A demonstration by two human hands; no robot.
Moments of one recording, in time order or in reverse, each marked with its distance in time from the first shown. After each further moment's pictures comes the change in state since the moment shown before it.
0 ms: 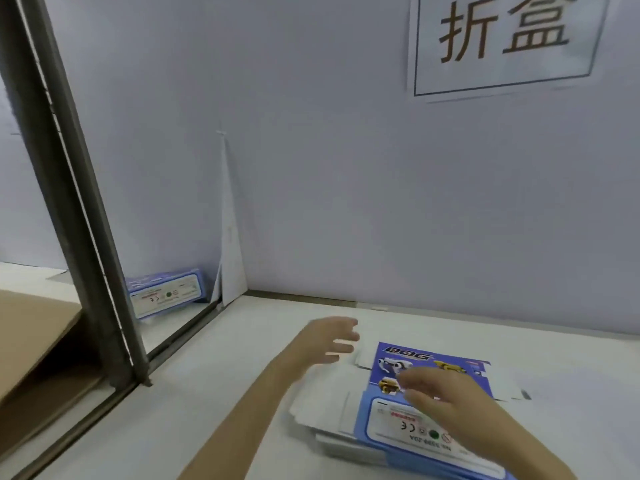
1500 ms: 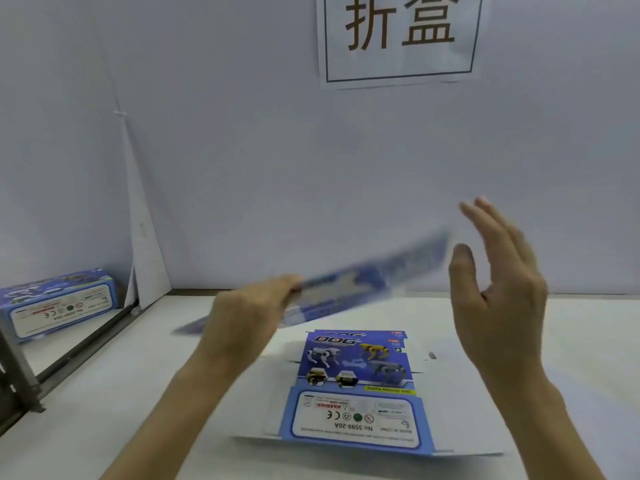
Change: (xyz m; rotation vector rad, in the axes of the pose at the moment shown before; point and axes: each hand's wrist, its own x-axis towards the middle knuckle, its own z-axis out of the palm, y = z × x) left_hand -0.067 0.078 0.041 1.062 0.537 1.082; right_hand -0.054 -0.018 -0.089 -0.141 1.283 -0.441
